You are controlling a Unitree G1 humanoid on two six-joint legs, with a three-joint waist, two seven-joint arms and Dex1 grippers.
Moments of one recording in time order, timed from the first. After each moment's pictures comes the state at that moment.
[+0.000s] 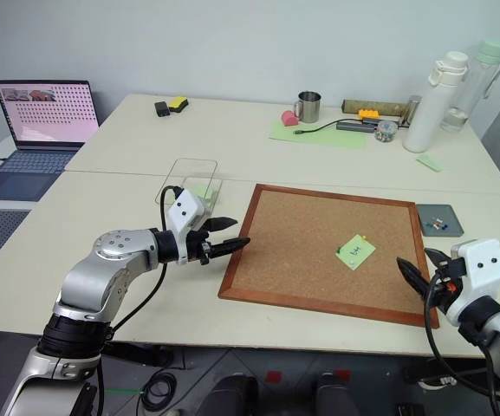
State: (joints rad) left arm -0.46 0.57 -0.08 -0.10 -0.29 0.58 -0.87; right arm 0.26 -0.63 -0.51 -0.70 0.65 0.73 0.39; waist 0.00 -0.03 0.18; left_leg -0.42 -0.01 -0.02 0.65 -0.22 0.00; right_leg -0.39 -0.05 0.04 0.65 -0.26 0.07
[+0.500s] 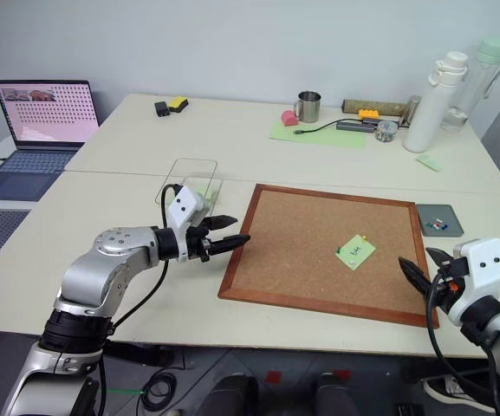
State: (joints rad) left arm -0.49 0.56 -0.06 -0.07 -0.35 0.64 -0.87; right arm 0.26 -0.63 -0.51 -0.70 0.66 0.74 0.39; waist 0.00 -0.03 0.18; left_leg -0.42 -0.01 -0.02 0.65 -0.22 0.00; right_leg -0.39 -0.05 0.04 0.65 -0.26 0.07
